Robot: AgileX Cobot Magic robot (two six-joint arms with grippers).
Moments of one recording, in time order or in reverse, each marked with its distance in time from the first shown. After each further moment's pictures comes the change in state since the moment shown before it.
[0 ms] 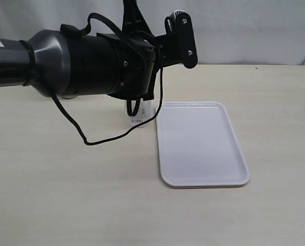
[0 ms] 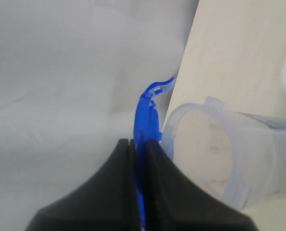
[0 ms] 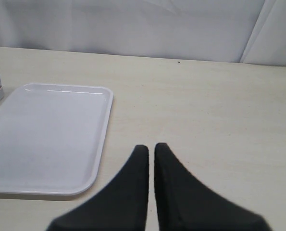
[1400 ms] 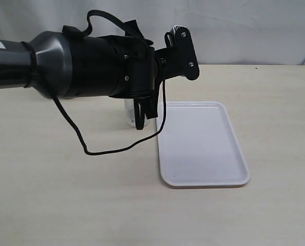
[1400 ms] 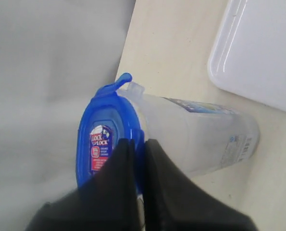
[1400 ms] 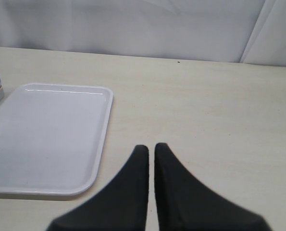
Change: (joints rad) left arm -0.009 0.000 0.000 -0.303 -0.021 0.174; right arm 0.000 0.000 0.000 0.000 0.000 0.000
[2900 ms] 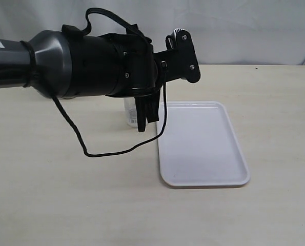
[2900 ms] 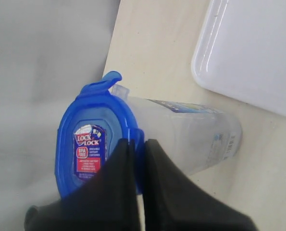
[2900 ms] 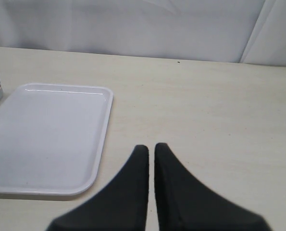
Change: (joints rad) left arm 0.000 0.000 -0.001 -0.073 -0.012 0.052; right arm 0.000 0.000 0.000 0.000 0.000 0.000
